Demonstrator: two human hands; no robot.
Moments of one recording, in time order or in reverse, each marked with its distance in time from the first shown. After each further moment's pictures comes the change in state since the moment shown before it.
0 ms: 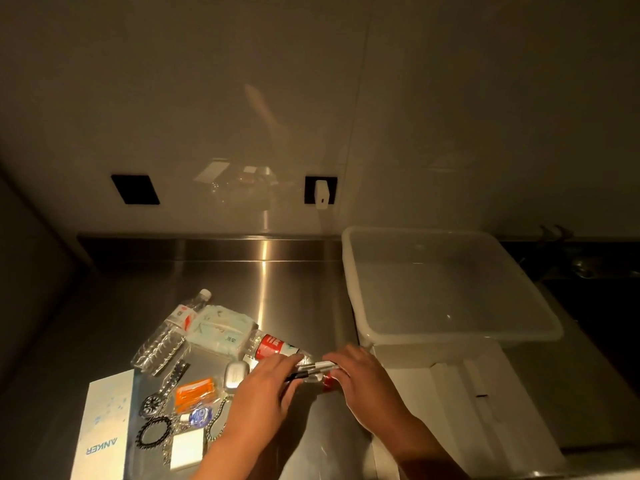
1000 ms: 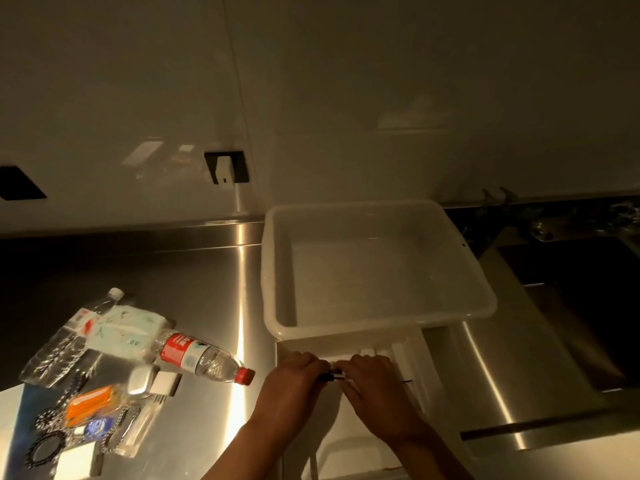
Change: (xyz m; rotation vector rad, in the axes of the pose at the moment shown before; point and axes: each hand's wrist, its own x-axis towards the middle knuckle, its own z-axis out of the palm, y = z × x) left_hand 0.065 0.164 0.155 0.048 -0.219 0.155; right_hand -0.053 0.196 -0.071 -0.120 -0.052 -0.022
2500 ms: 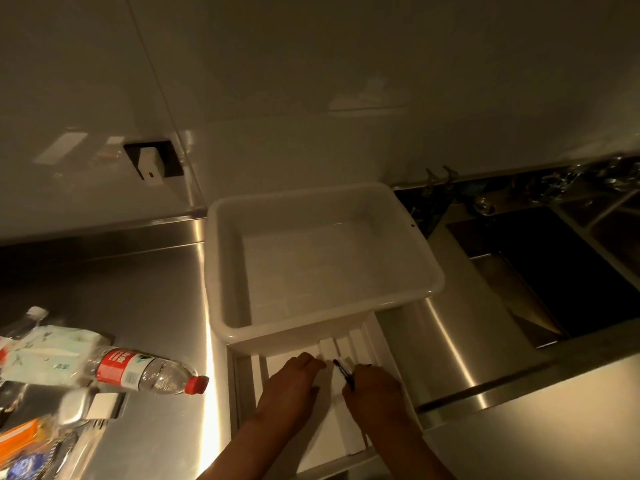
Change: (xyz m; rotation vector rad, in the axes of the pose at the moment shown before) left_hand 0.033 0.023 0.077 0.008 -0.322 -0.051; right_hand -0.034 0.054 0.008 0.015 -0.134 0.665
